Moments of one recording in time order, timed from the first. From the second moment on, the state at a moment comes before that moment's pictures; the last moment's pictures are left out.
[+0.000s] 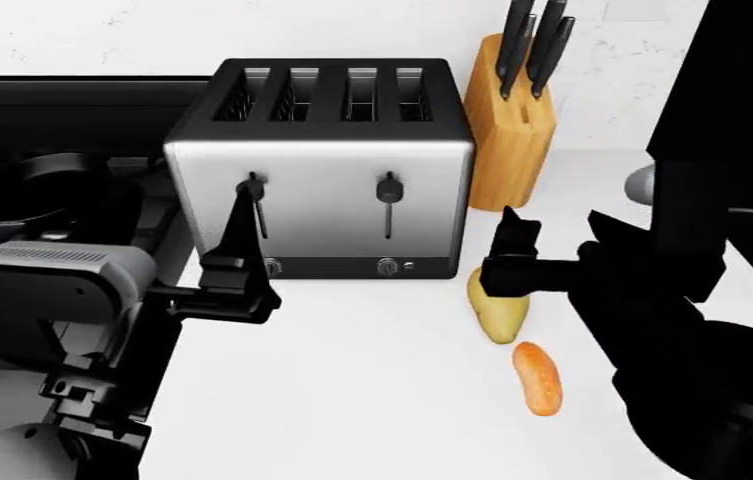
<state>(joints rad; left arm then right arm) -0.37 -0.63 0.28 0.75 -0.86 -0.37 -0.60 0.76 0.73 -0.34 -0.56 1.52 0.75 0.99</state>
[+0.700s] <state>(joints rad) -0.36 -0.62 0.29 0.73 -0.85 -0.35 -0.58 0.79 0.65 -0.44 -0.36 1.60 0.82 1.06</state>
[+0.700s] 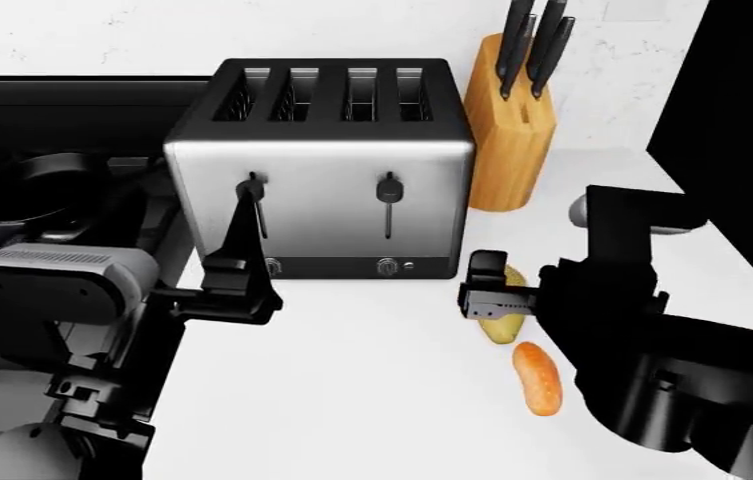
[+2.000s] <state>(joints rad) -0.35 -0.62 0.30 0.69 -0.84 -0.32 -0.56 0.78 0.61 -0.58 -0.25 1.45 0.85 0.95</state>
